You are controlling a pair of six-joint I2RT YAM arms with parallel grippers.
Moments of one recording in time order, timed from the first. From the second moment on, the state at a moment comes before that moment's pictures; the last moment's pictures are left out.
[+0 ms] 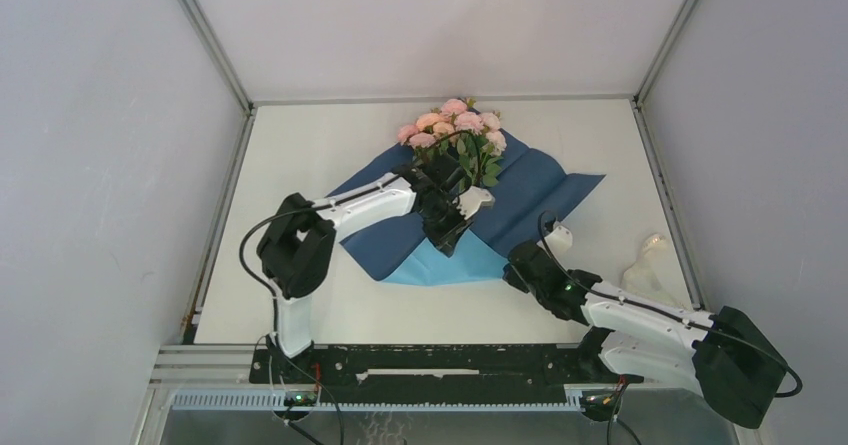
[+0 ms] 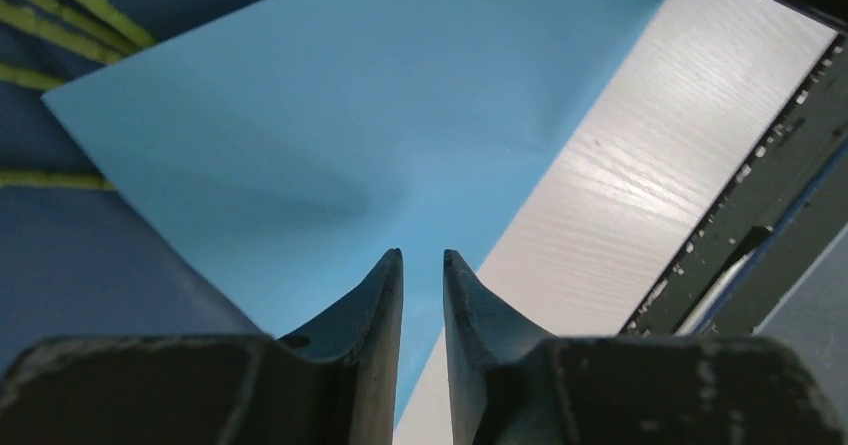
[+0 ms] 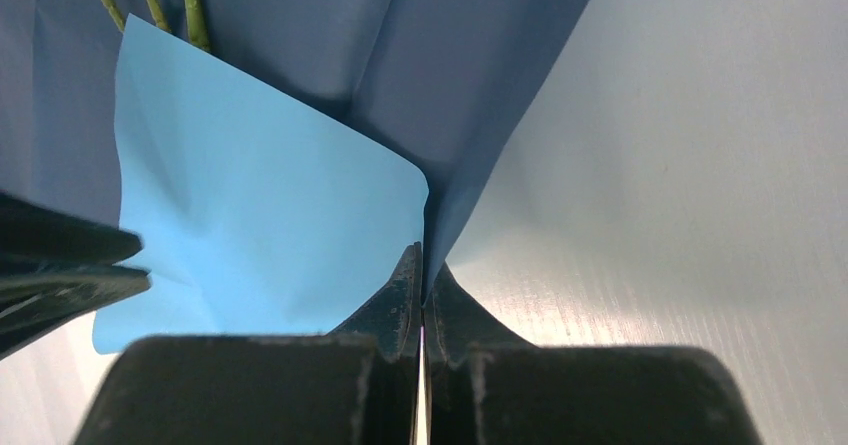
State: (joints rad) left arm -0.79 1.91 1.47 -0.80 0.37 0.21; right arm 0.82 0.99 0.35 -0.24 0.44 1.16
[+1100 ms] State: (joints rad) left arm -0.78 2.08 1.52 -0.73 0.36 0.16; right arm 0.95 1.15 0.52 -0.23 0.56 0.94
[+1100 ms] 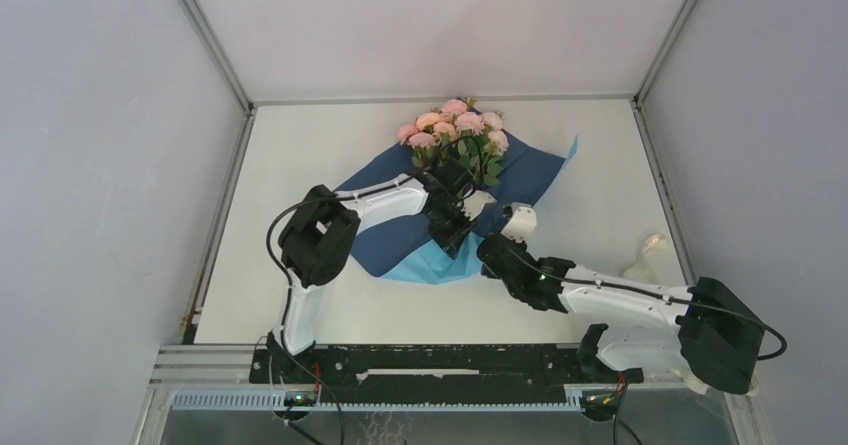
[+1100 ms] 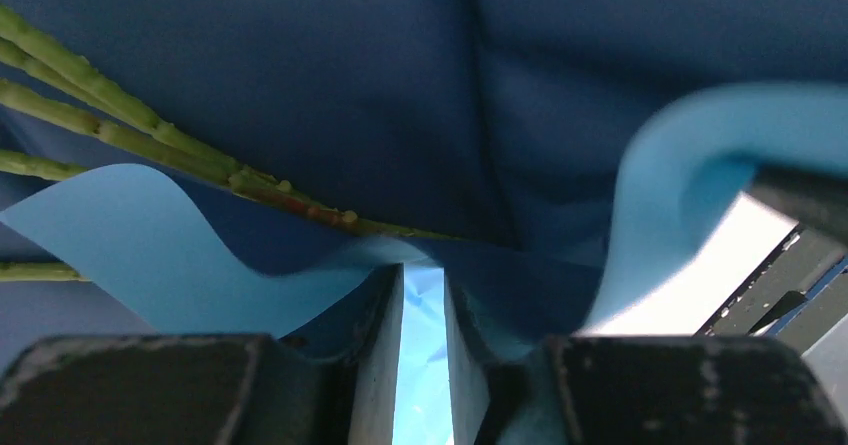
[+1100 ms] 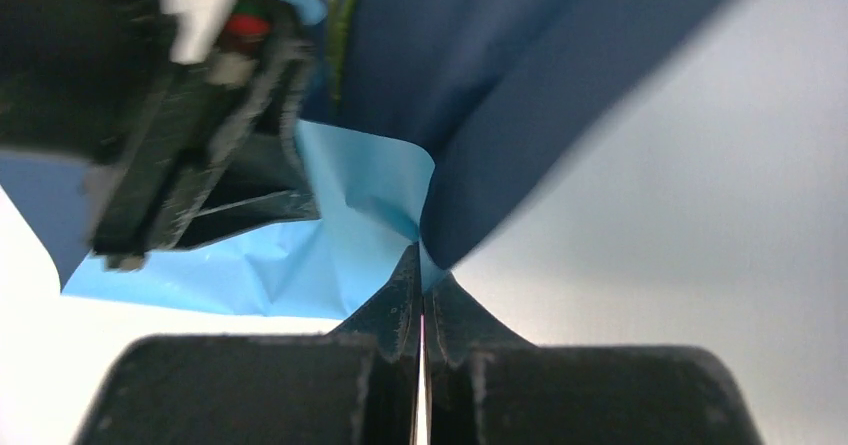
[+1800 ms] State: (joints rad) left arm -0.74 2.09 1.52 -0.71 0.41 0.13; right arm 0.90 1.08 0.30 -0.01 0.42 0.96
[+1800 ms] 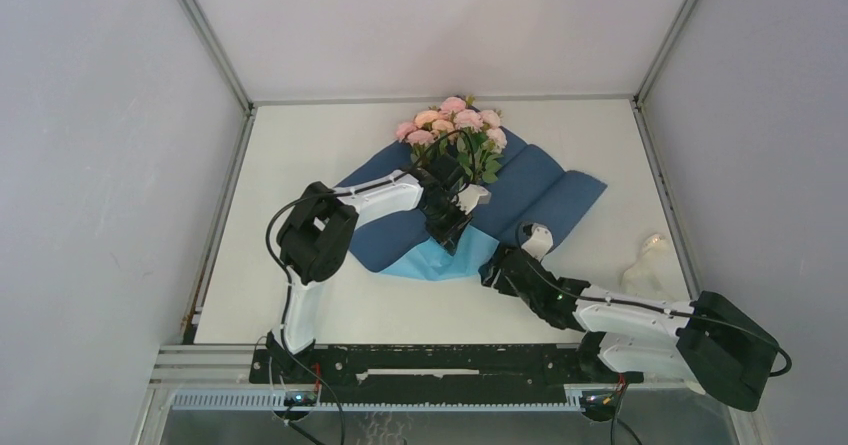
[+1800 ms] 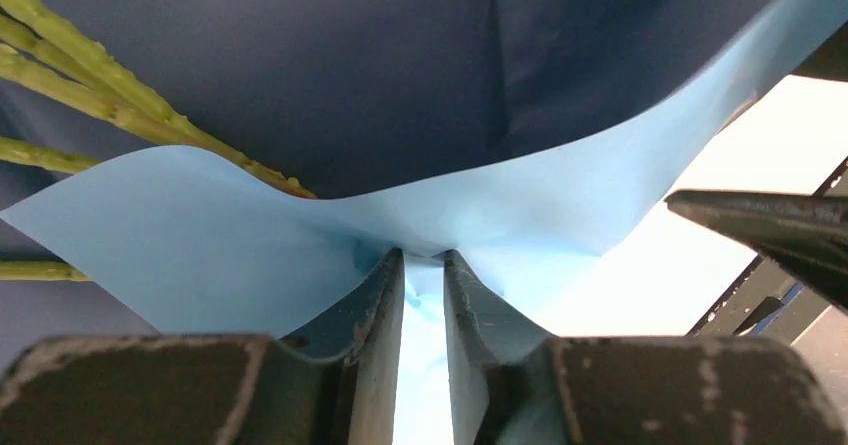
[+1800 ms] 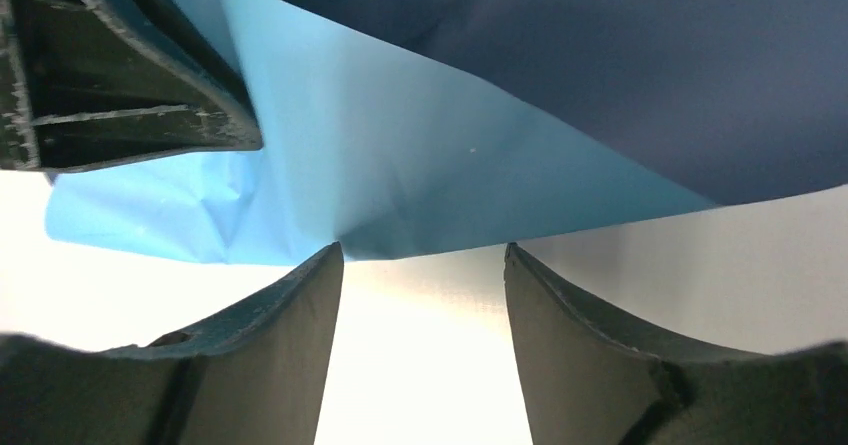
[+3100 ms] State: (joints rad) left arm -0.74 2.09 1.54 -0.74 0.40 0.14; right arm 0.97 1.22 0.44 -0.16 0.65 1.24
